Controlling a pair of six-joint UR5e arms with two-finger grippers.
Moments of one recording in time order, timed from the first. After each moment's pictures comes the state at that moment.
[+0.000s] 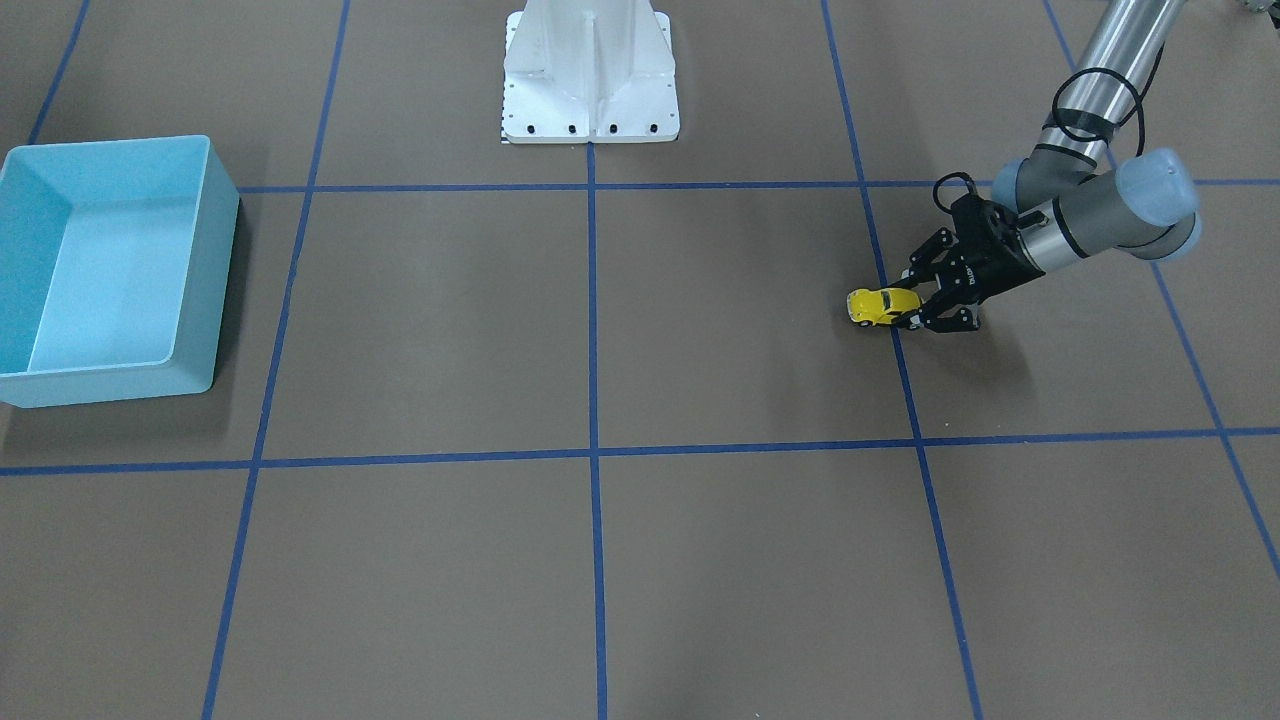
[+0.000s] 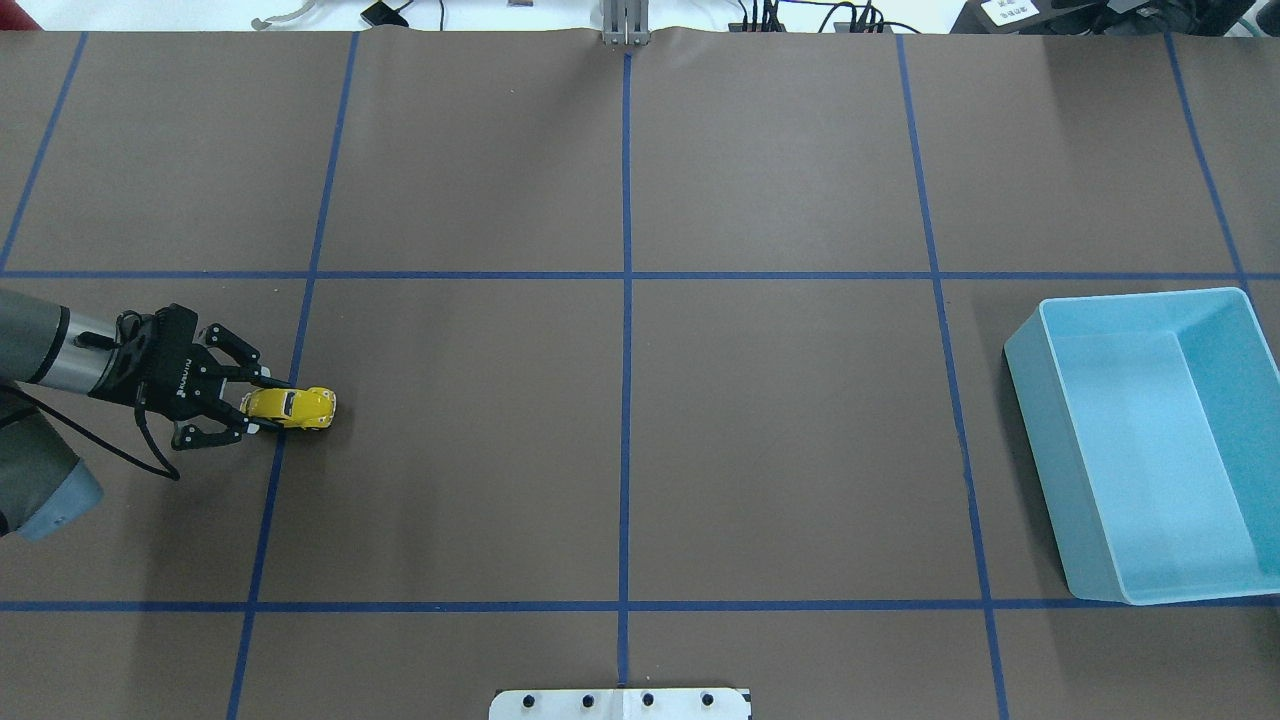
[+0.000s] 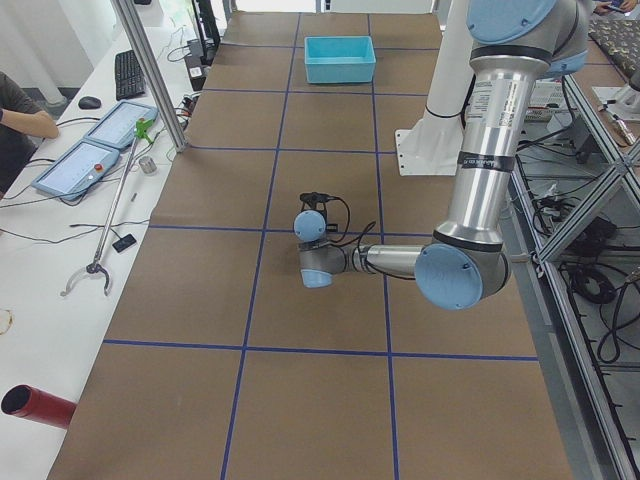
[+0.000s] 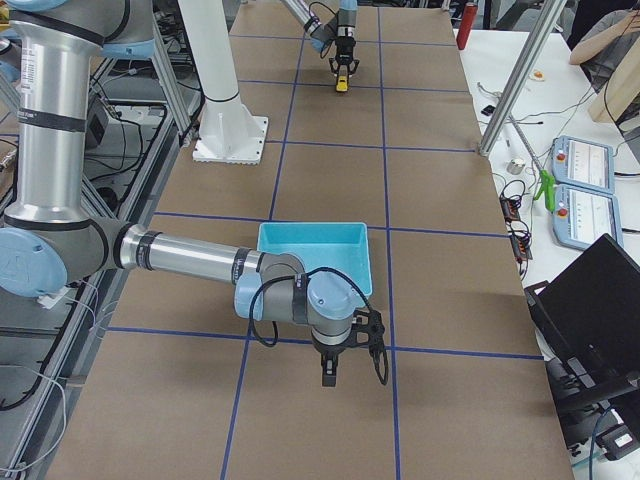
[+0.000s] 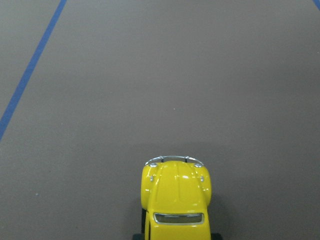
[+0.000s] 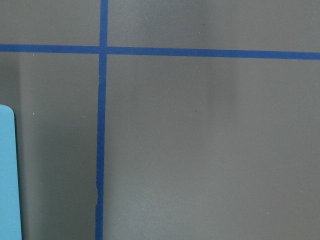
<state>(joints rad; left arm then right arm) -0.81 -1.73 -1.27 -3.06 -2.38 0.17 1.62 -1.72 1.60 -1.46 2.30 -0.06</state>
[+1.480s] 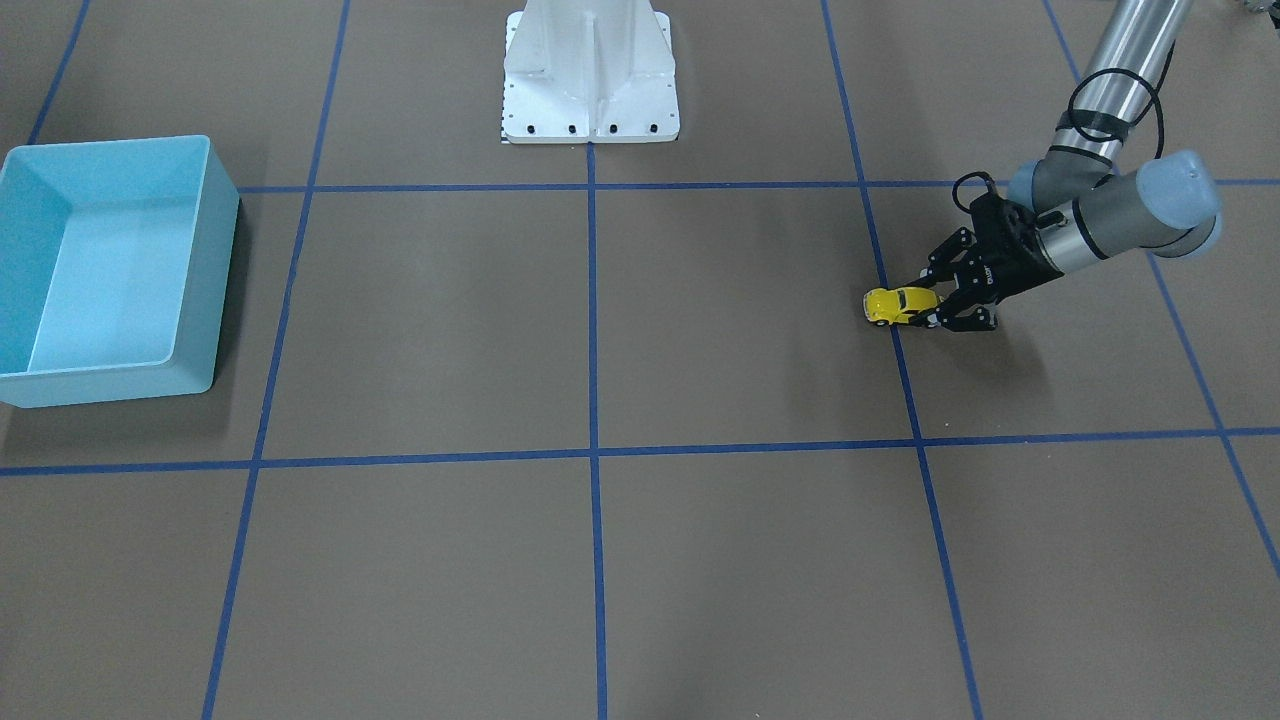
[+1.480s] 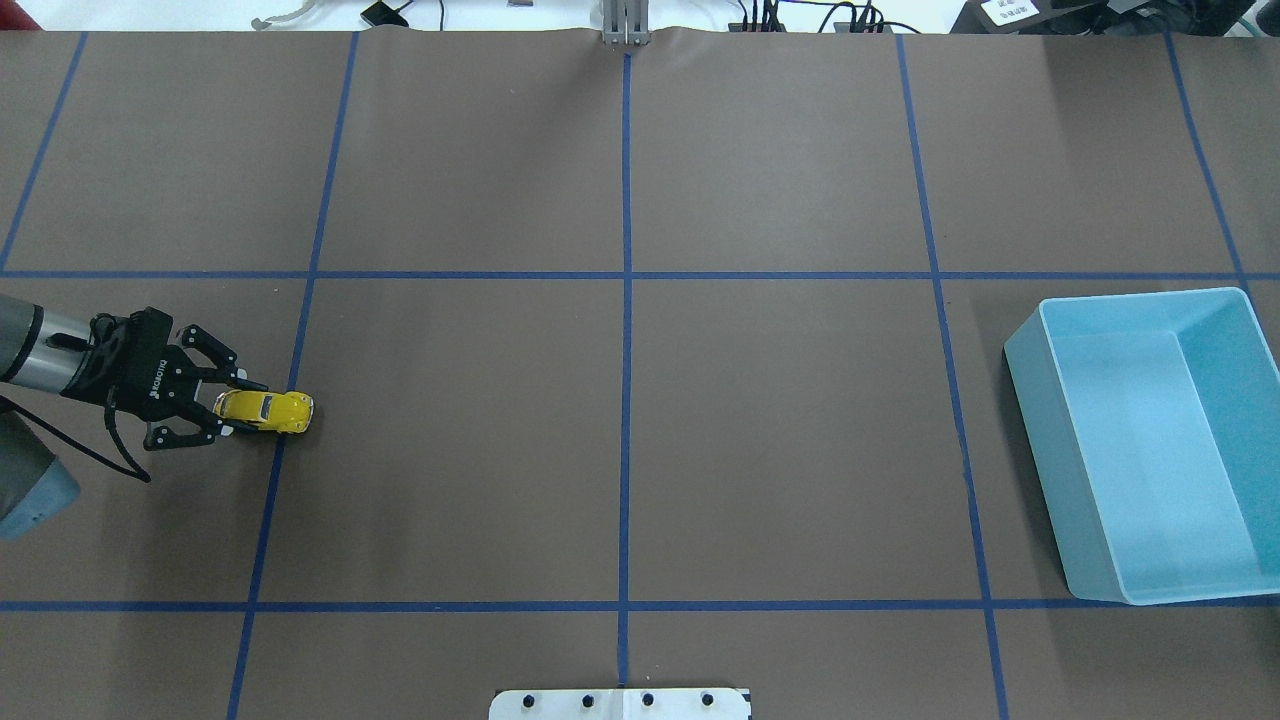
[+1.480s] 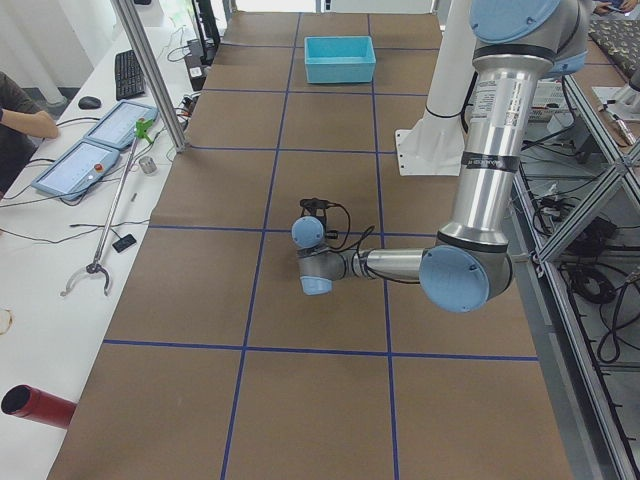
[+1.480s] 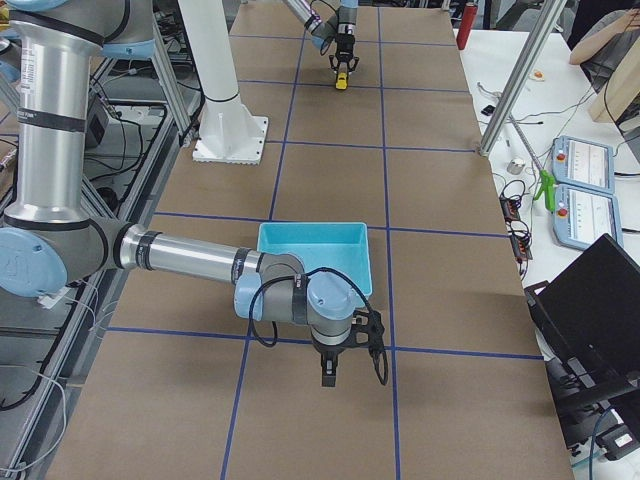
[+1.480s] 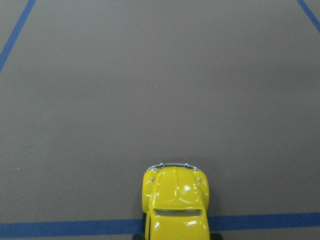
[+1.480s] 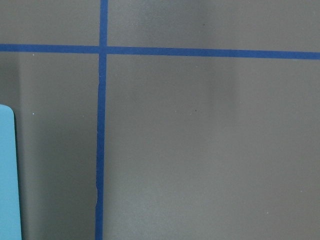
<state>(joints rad) -0.84 -1.70 -1.26 -3.06 -2.41 0.25 1.62 -1.72 1.60 -1.46 2.30 -0.06</state>
